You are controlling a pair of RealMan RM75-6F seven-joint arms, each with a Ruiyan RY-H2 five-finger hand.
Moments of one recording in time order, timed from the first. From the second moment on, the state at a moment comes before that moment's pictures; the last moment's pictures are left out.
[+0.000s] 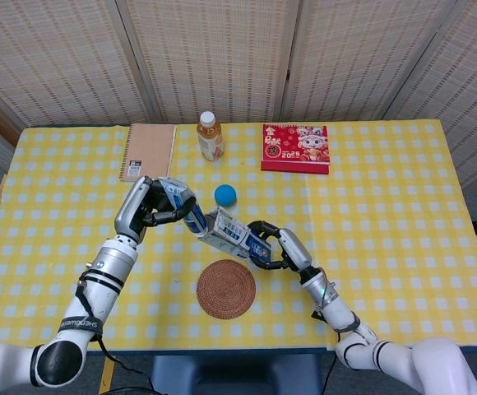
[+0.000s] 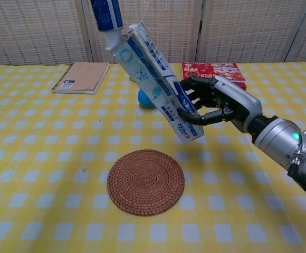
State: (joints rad) left arm -0.86 -1.19 -0.64 -2.22 0.38 1.18 -0.26; right arm 0.66 -1.91 0.11 -0.89 -1.58 1.22 0.98
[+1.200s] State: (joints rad) left arm -0.85 -1.29 -0.64 -2.26 0.44 1.30 -0.19; right arm 0.69 -2.00 0.14 -0.84 -1.58 1.31 1.11
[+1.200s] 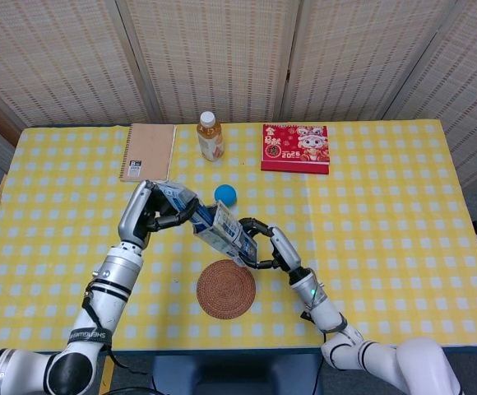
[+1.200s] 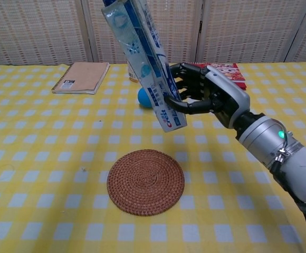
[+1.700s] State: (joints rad) left arm -0.81 -1.22 -0.62 -2.25 0.52 1.15 -0.21; right arm 0.68 -1.97 0.13 -0.86 -1.57 1.30 1.08
